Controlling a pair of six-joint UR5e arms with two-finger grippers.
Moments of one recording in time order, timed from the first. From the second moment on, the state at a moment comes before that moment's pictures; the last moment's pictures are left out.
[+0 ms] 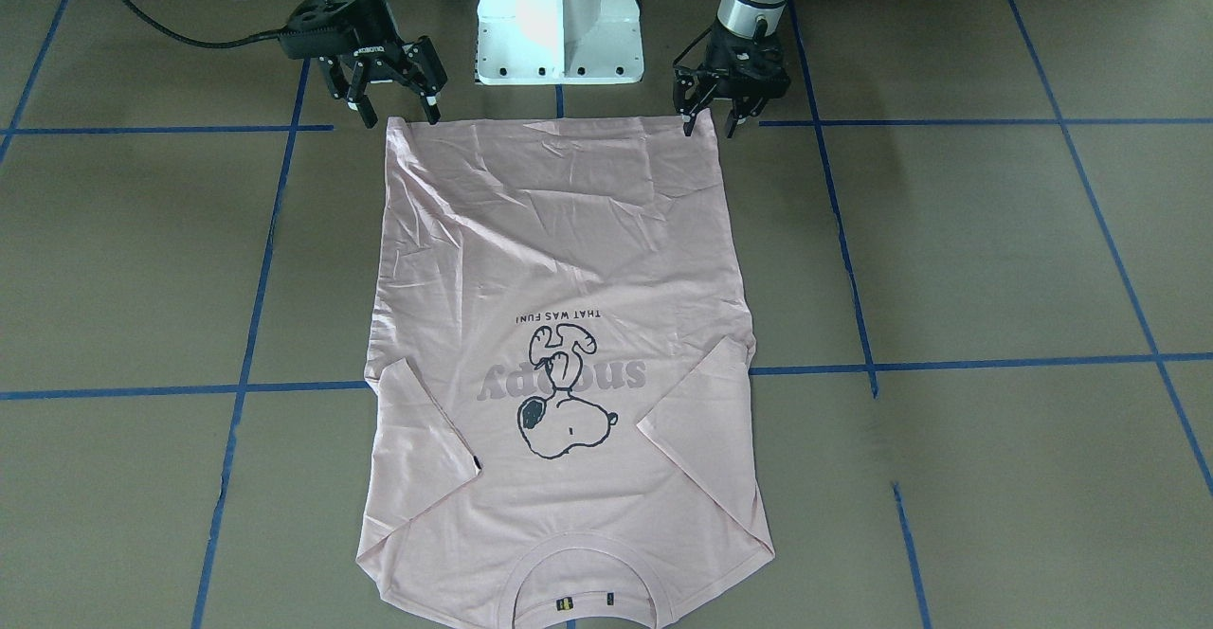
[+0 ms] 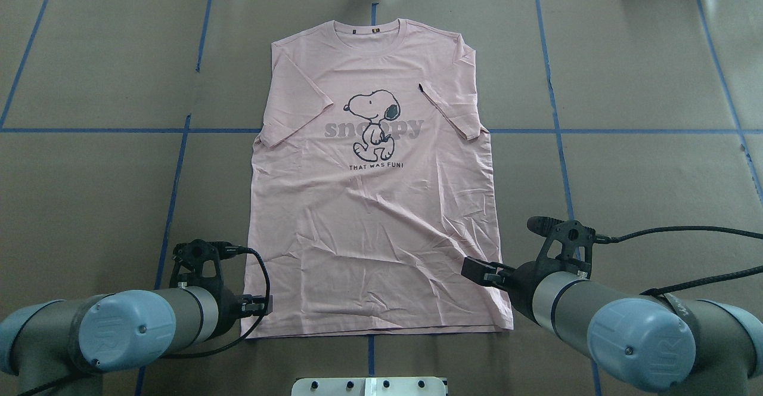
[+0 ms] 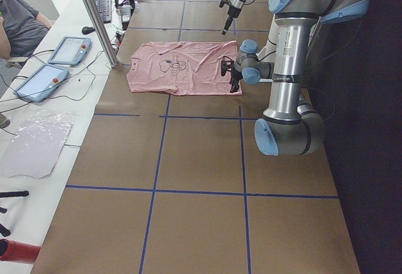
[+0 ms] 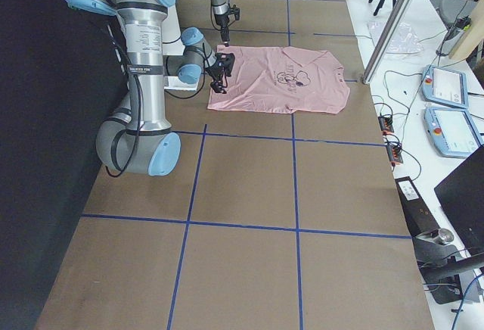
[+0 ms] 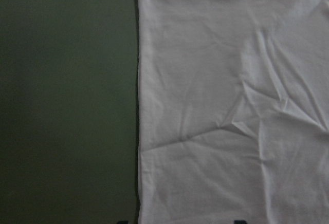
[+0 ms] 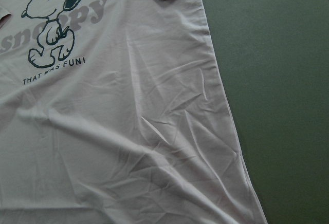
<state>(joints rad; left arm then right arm) -0.18 -1.72 -2.06 -1.87 -1.53 -1.48 0.17 -1.51 2.20 -1.27 1.32 1.66</state>
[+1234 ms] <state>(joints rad) -0.13 -1.71 -2.03 -1.86 -1.54 -1.49 0.17 -1.51 2.20 -1.27 1.32 1.66</state>
